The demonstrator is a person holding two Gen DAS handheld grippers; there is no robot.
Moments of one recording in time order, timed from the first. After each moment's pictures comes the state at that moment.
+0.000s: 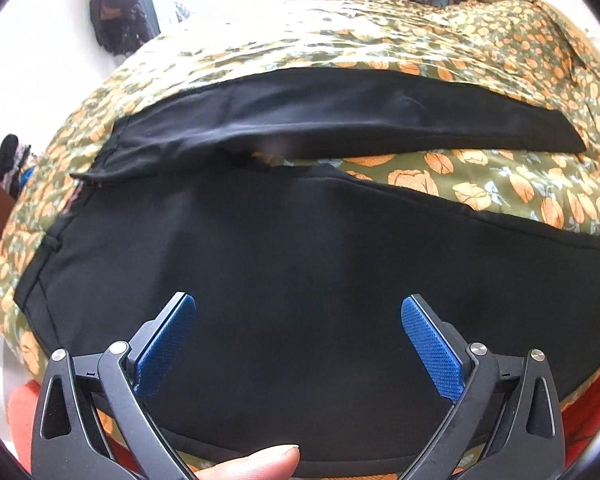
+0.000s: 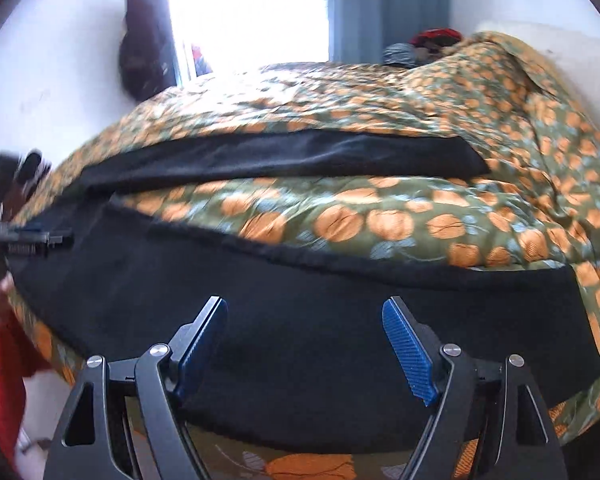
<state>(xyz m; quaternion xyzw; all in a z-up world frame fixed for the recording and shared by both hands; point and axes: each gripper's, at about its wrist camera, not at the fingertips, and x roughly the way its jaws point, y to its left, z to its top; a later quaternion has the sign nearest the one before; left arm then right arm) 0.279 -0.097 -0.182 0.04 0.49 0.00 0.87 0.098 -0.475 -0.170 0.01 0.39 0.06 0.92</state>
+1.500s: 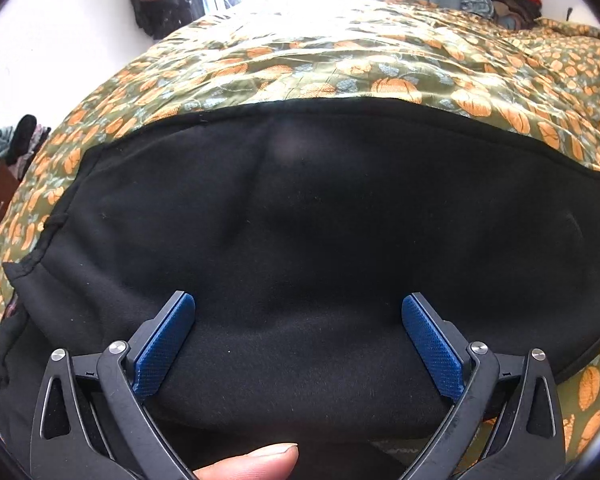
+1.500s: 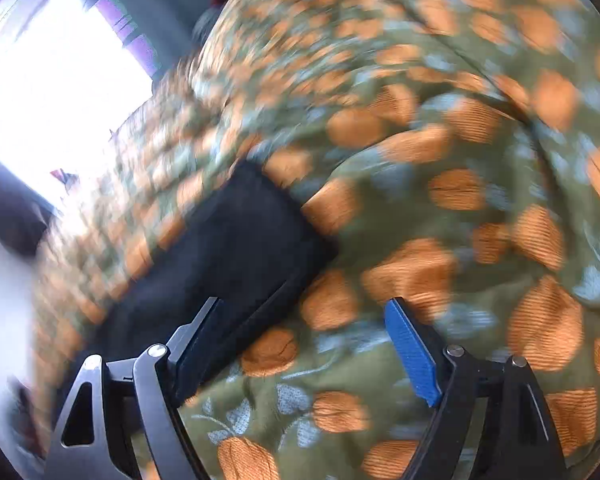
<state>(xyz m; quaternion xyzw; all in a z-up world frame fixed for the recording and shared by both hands) 0.474 -0.063 -0.241 0.02 0.47 0.09 0.88 0.354 -0.764 -0.225 0.36 0.41 -0.11 0.83</state>
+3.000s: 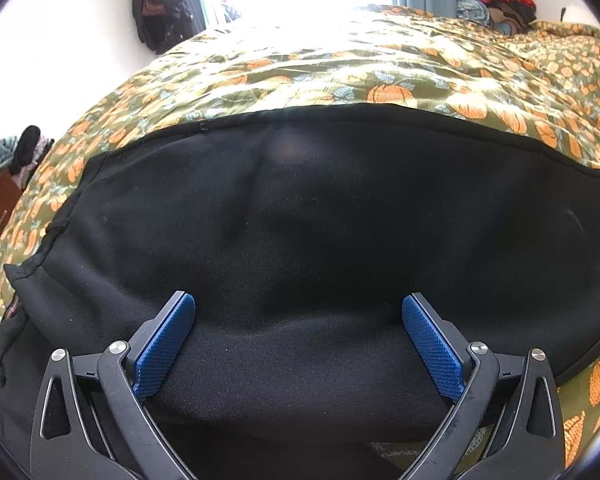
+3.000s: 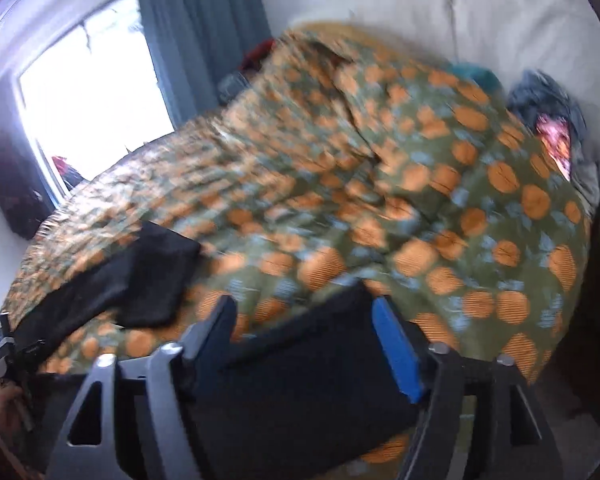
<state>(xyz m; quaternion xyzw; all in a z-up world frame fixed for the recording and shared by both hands) 0.469 -0.065 -0.243 0.03 0.45 0.09 0.89 0.090 -0.644 -0.140 0.19 0.31 -0.18 0.91</state>
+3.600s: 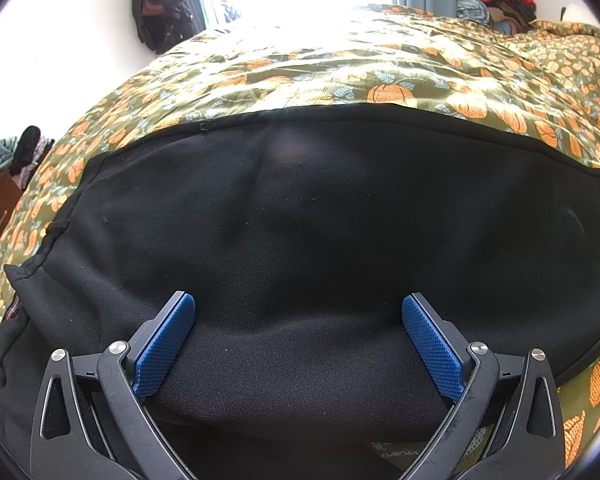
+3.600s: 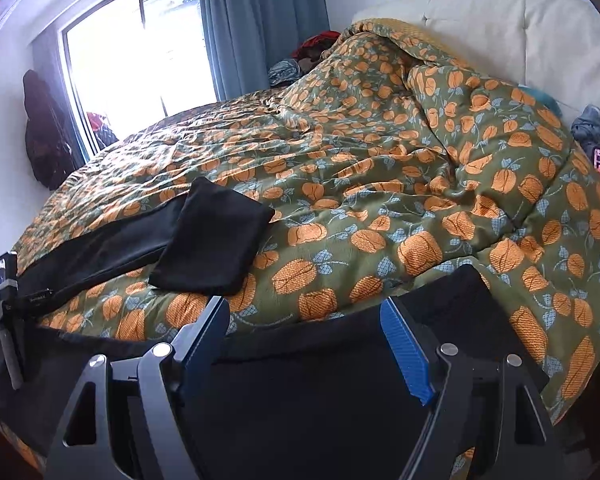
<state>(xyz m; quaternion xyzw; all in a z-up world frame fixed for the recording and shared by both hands) 0.469 -0.066 -0.243 0.03 0.45 0.09 0.89 0.136 -0.577 -0.160 0.12 0.34 -0.12 0.92</state>
